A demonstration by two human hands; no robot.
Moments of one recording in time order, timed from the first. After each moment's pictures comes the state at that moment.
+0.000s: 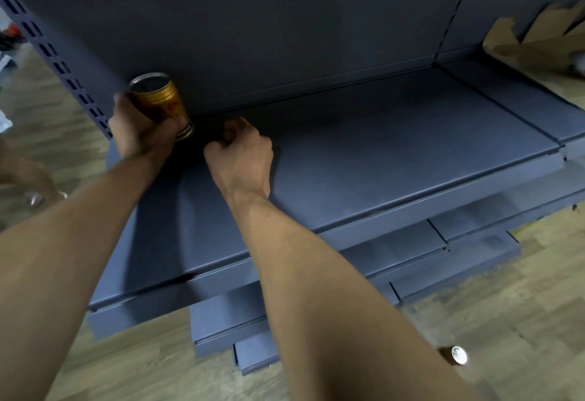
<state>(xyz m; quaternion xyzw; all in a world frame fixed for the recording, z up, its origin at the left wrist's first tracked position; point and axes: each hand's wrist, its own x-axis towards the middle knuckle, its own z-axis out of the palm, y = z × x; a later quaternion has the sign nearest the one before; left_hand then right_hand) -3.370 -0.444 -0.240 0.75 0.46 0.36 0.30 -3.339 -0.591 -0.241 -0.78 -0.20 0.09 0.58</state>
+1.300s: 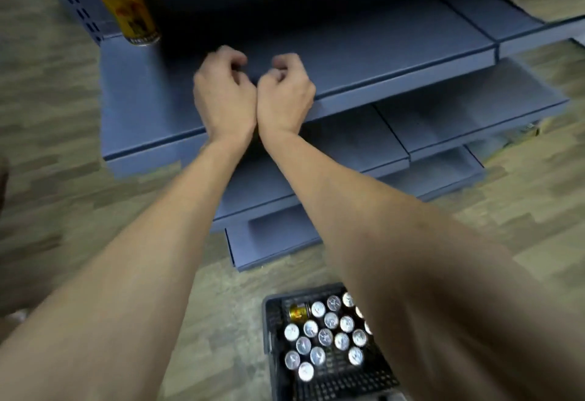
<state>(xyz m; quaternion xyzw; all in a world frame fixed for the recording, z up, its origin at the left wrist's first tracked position) -3.411 -0.641 -0.259 0.83 0.31 0.41 0.23 -3.375 -0.702 -0.262 -0.76 -0.06 -0.07 0.65</state>
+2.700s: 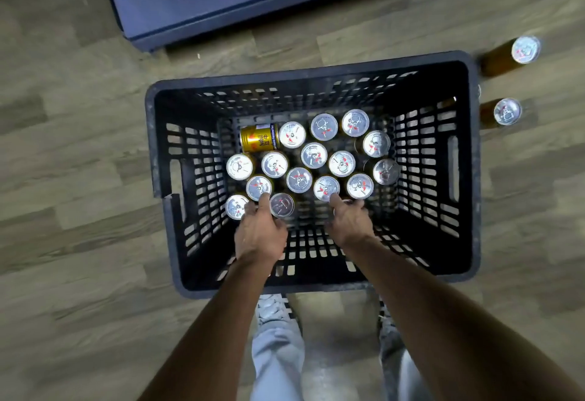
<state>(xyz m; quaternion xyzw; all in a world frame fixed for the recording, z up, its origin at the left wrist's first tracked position) -3.699 -1.012 -0.983 0.78 0.47 -0.31 0.28 -3.596 -1.148 -1.050 -0.85 -0.19 0.48 -0.09</state>
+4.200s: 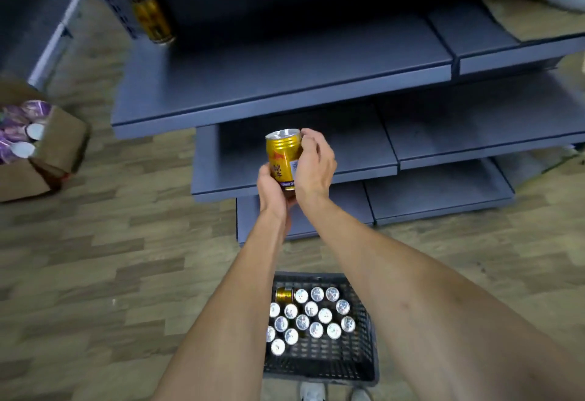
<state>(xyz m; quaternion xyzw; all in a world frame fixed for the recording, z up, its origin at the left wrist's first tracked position) -3.423 -0.900 -0.325 0.35 0.48 0.26 0.76 -3.378 -0.927 -0.299 -0.69 -0.04 0.19 0.69</state>
